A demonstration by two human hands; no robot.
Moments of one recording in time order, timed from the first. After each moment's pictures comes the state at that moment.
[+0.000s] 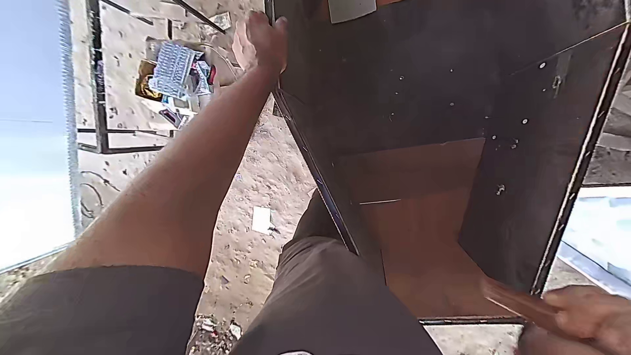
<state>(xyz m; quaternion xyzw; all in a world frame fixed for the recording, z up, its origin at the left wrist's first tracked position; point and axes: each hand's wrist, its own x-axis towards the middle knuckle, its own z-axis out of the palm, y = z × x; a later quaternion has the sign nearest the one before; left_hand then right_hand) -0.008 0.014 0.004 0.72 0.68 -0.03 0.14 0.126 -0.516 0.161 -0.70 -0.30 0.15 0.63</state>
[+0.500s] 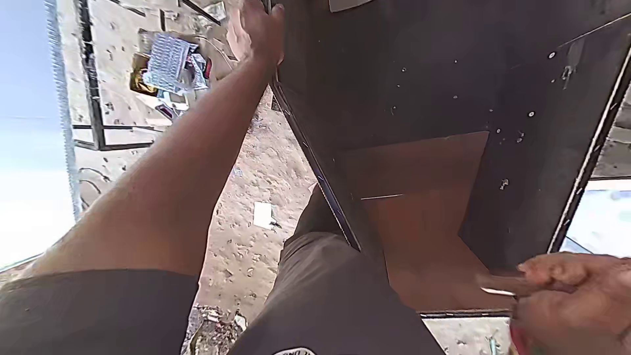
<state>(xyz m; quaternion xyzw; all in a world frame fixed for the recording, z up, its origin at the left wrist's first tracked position) -0.011 0.018 -0.001 0.73 0.66 0.01 0.17 0.118 -0.495 0.135 -0.80 -0.22 0.09 0.55</state>
